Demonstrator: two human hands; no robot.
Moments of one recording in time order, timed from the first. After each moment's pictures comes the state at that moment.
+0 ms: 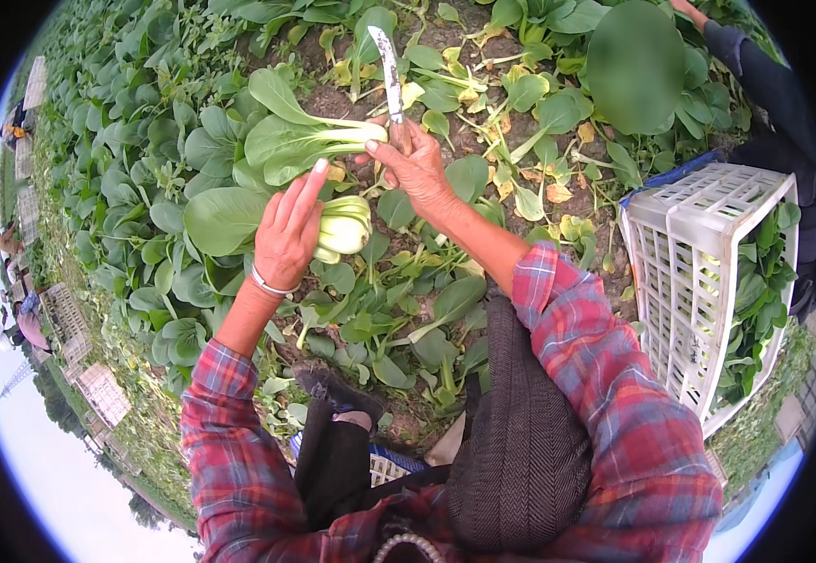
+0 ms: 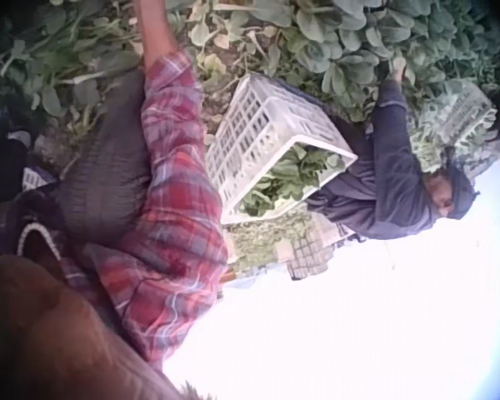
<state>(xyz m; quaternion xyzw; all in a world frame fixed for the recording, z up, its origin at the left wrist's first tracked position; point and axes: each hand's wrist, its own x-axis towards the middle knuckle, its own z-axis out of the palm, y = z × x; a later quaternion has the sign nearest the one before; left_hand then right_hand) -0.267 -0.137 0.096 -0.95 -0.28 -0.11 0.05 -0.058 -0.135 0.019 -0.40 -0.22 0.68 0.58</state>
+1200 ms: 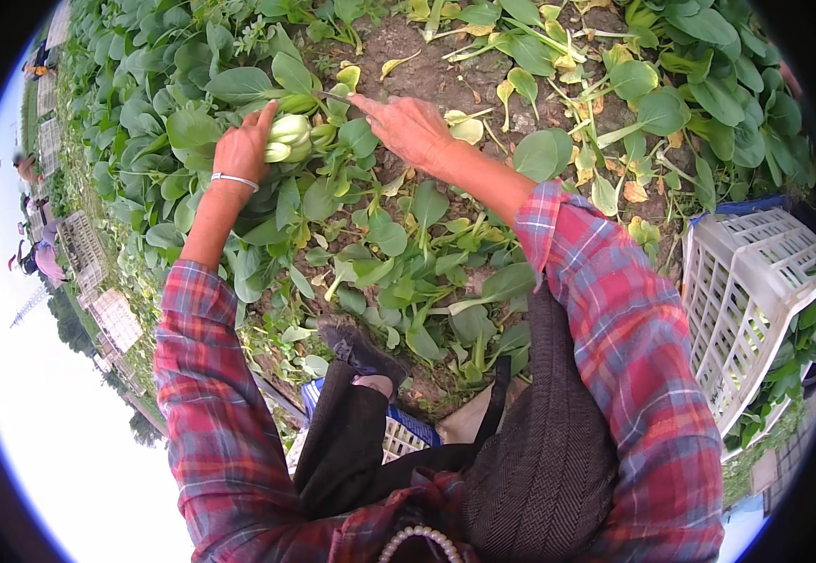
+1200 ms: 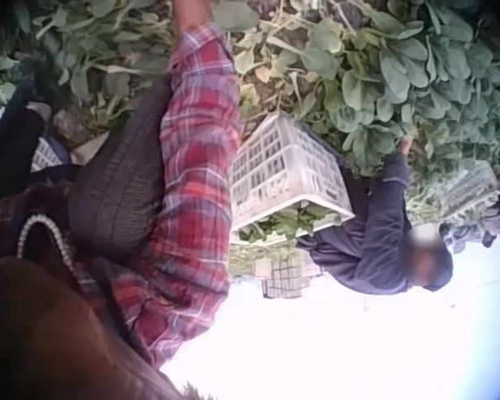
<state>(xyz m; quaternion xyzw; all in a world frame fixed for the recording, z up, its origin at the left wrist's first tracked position) -0.405 -0.059 0.047 -0.84 -0.49 0.23 0.03 -0.138 -0.099 -0.039 -0.50 -0.74 0.37 0.25</state>
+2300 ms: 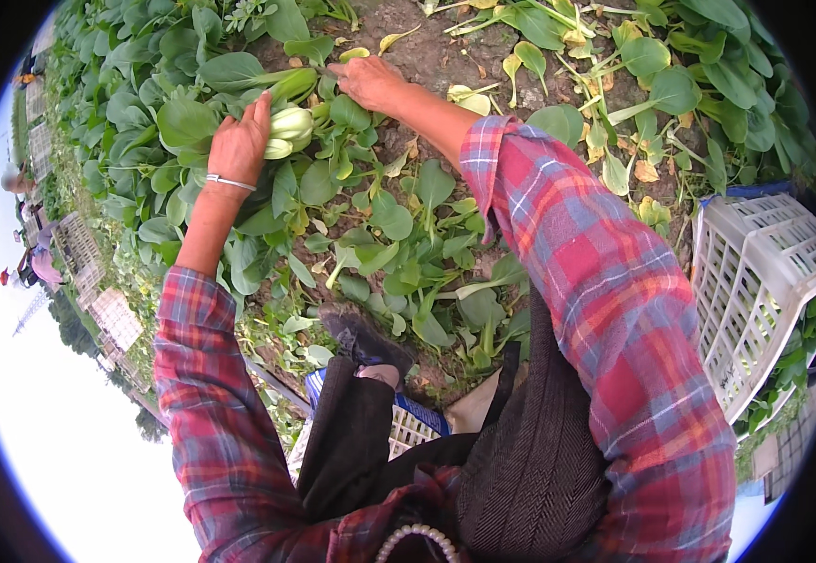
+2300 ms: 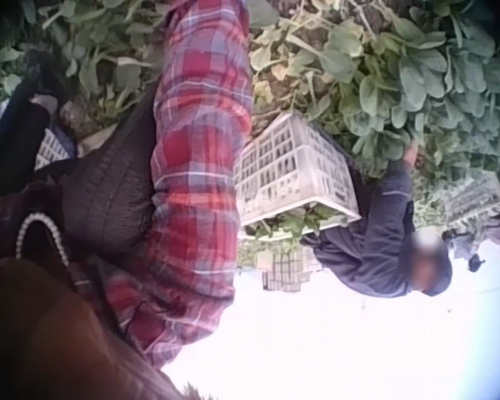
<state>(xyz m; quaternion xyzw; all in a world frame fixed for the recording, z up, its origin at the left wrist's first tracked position) -0.401 -0.068 0.042 -0.89 -0.38 0.21 0.14 -0.186 -0.054 -0.097 -0.49 -0.70 0.47 0.25</state>
